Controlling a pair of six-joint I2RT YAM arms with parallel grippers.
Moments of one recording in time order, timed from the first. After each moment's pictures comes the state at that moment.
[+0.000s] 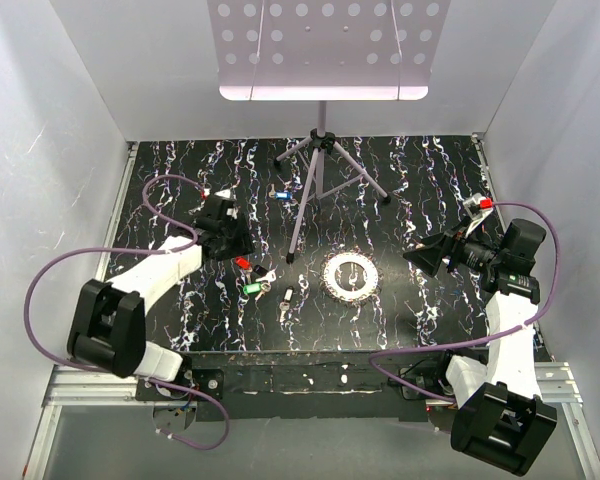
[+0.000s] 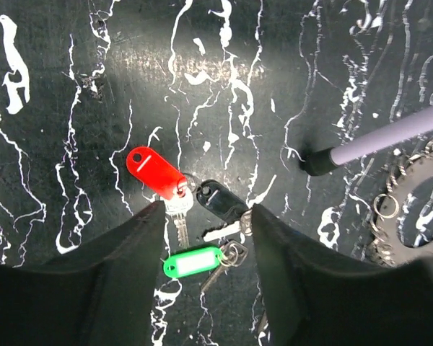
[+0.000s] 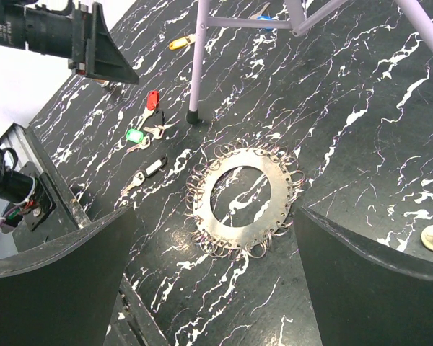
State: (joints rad) left arm -0.35 1.38 0.88 -0.36 -0.01 -0.54; right arm -0.33 0.86 0.64 -0.30 -1.21 -0.04
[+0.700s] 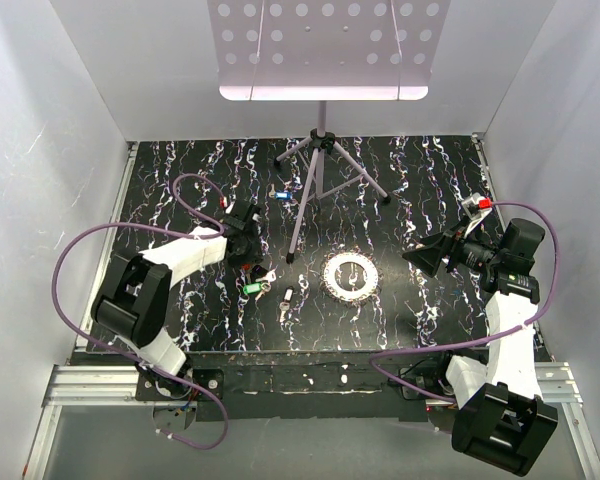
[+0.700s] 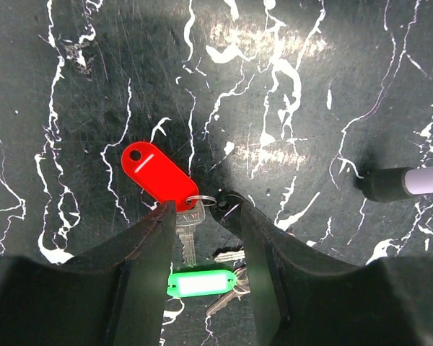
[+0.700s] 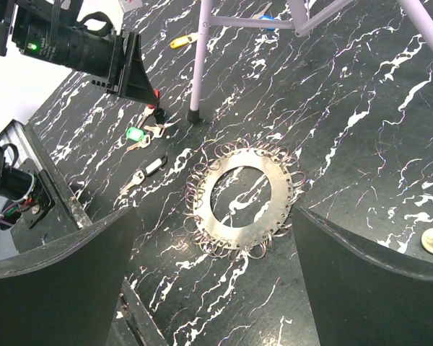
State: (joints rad) left arm -0.48 1.61 0.97 -0.44 -0.19 -0.60; right arm -0.32 0.86 0.64 -0.30 -1.21 -0.05
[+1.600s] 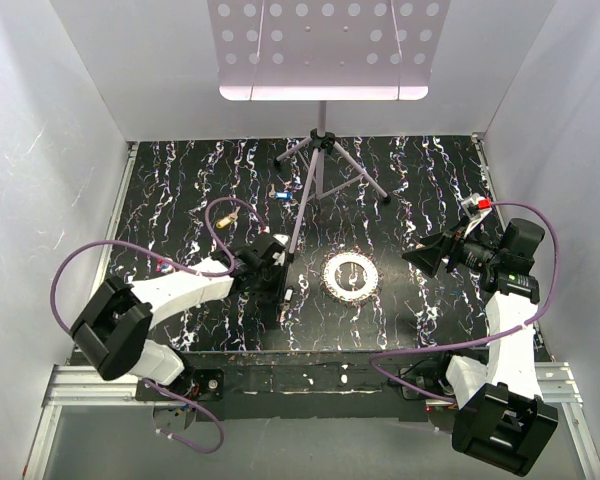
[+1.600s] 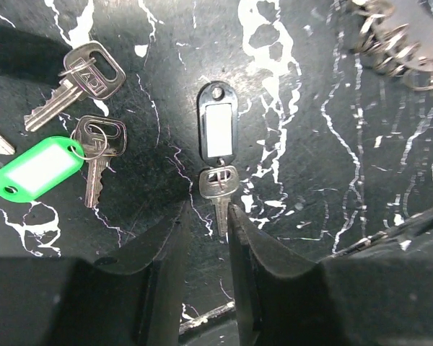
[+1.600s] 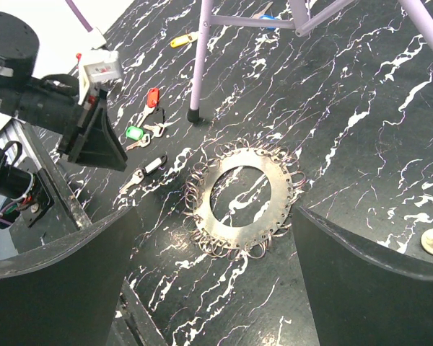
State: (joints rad) left arm -0.76 1.41 0.81 -0.45 0.03 -0.50; right arm -0.32 0.86 0.64 -0.31 -1.21 -0.06
